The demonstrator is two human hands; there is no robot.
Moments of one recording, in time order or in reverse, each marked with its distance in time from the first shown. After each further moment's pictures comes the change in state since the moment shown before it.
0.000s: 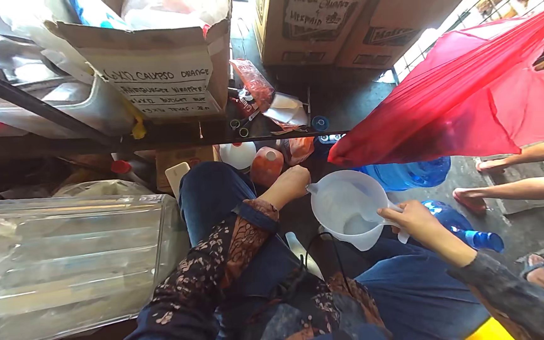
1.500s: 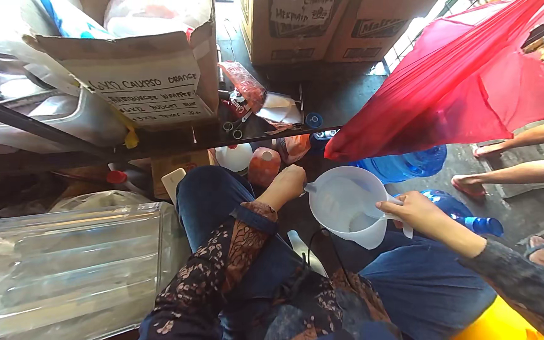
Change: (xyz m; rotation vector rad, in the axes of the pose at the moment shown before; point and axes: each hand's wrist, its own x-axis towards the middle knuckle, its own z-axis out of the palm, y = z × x) left_hand -0.001 0.002 0.002 0.000 0.002 -0.054; right_hand -0.012 -0.011 -0.010 -0.075 -0.049 -0.016
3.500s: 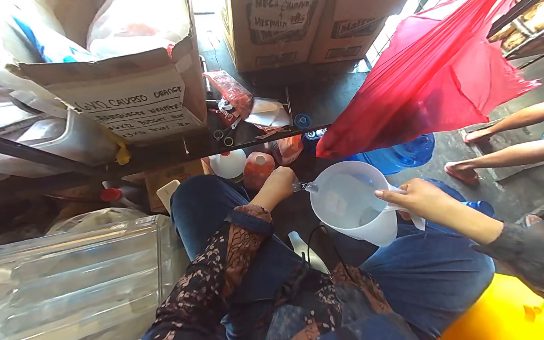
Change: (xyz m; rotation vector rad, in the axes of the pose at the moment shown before) left_hand 0.002 -0.007 0.001 0.013 0.007 -0.053; right_hand -0.023 -0.008 -0.025 -0.042 -0.013 -0.015
